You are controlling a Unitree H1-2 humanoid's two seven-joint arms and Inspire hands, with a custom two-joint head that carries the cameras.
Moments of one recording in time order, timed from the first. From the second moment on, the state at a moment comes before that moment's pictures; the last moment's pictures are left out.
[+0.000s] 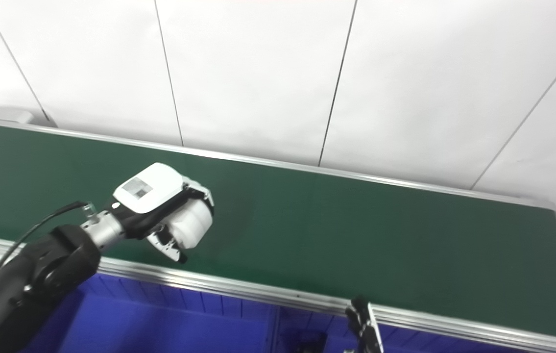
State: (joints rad) left arm -0.18 0.49 -0.29 -0.21 0.81 -0.15 -0.28; right arm 0.50 -0.01 0.14 -0.12 -0.10 -0.37 -0.05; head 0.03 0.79
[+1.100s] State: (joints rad) left arm 0.09 0.54 -0.15 -0.38 0.70 -0.01 -0.55; right arm 0.46 -0.04 0.13 -0.24 -0.07 -0.21 0.01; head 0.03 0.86
